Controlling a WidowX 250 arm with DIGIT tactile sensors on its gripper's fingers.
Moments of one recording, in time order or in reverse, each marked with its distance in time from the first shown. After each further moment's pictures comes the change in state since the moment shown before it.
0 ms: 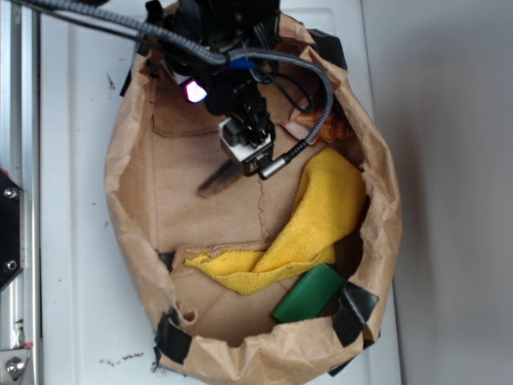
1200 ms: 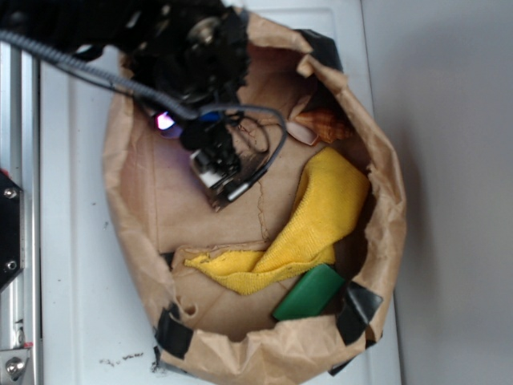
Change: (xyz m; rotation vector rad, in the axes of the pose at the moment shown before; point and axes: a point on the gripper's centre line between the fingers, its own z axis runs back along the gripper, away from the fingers) arm -0.030 0.016 -0.045 0.086 0.060 0.062
